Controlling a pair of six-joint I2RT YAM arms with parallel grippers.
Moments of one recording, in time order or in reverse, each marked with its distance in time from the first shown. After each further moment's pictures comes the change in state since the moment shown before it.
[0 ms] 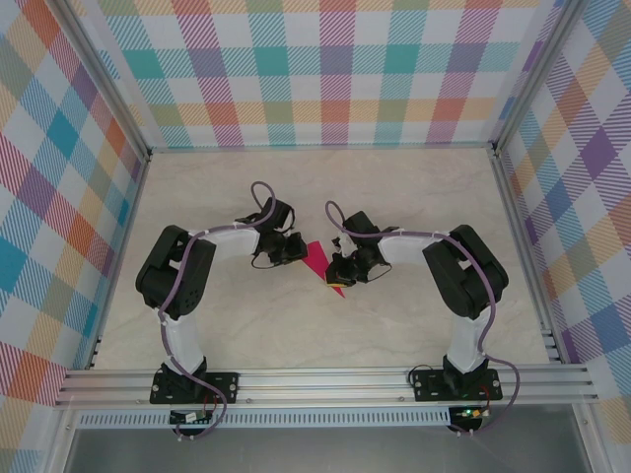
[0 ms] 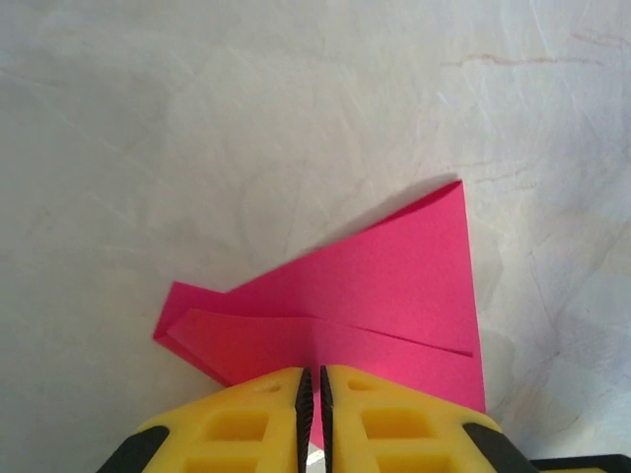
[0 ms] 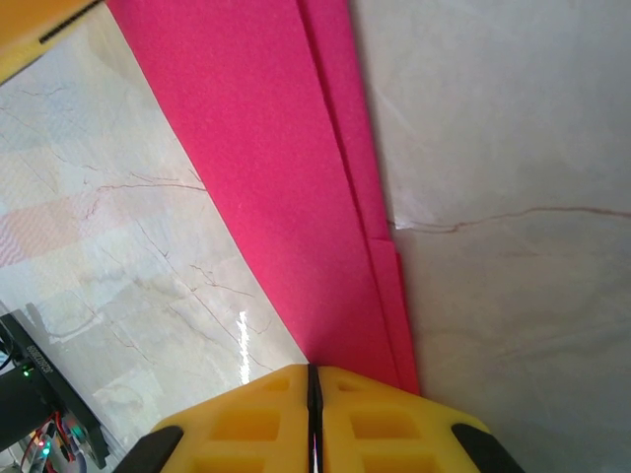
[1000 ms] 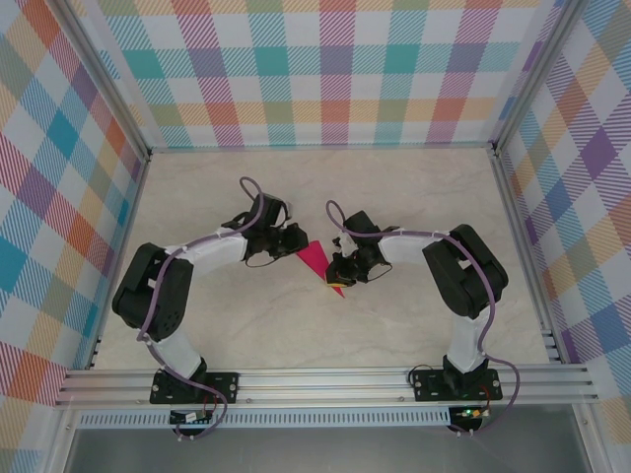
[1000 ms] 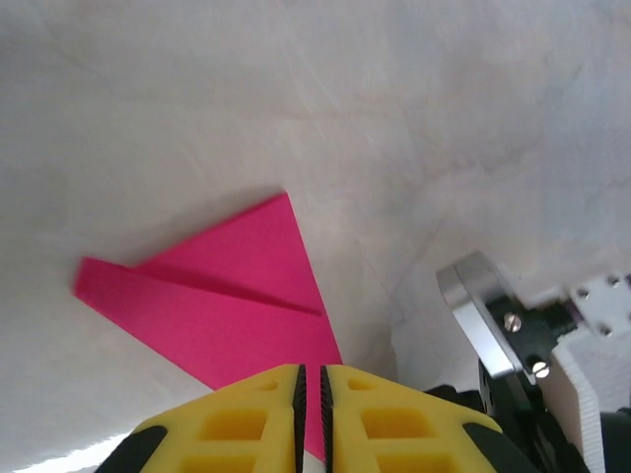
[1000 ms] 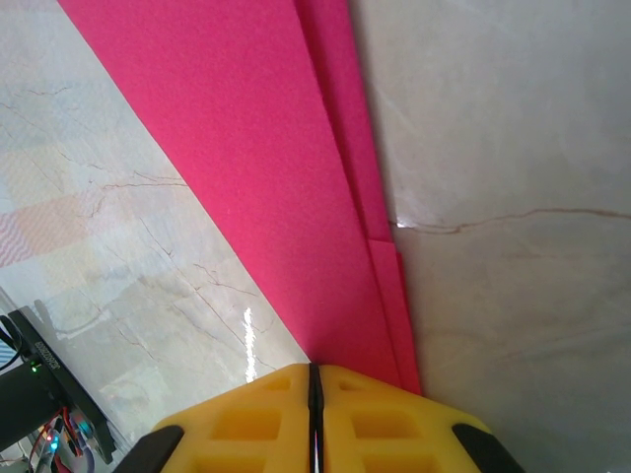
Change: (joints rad) left arm -0.026 -0.176 -0.087 0.109 0.047 -0.043; right arm -0.003 0.000 0.001 0.002 -0.017 0.000
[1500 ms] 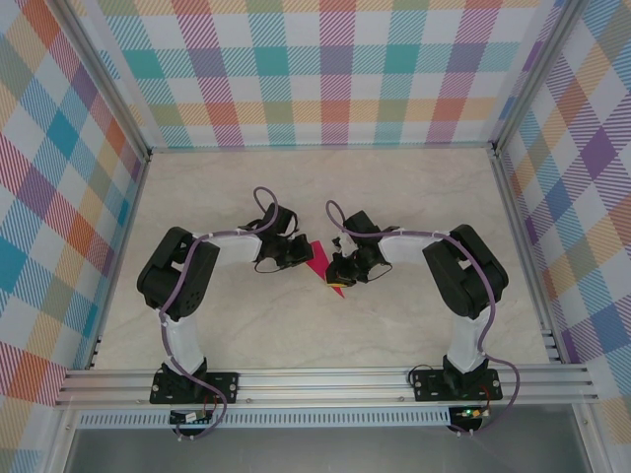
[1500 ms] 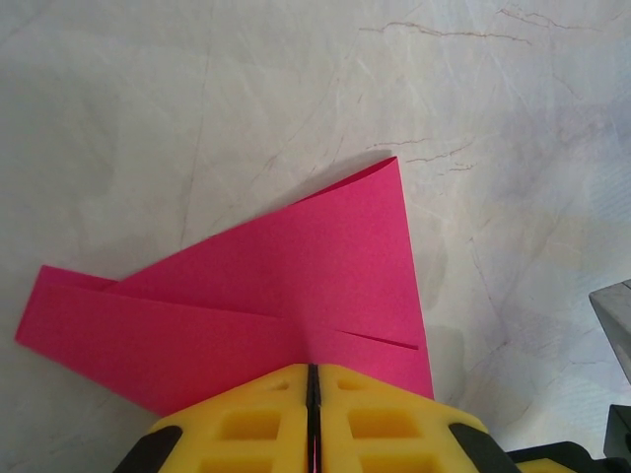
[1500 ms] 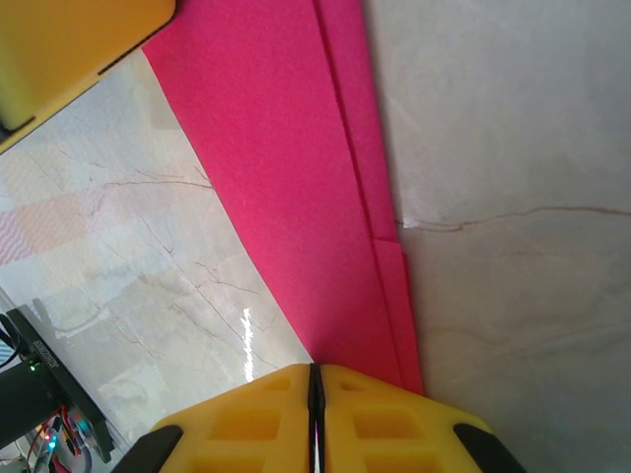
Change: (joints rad) left arm -0.016 0.169 0.014 0.055 0.014 -0.021; right arm 0.000 -0.005 0.002 -0.003 0.000 -0.005
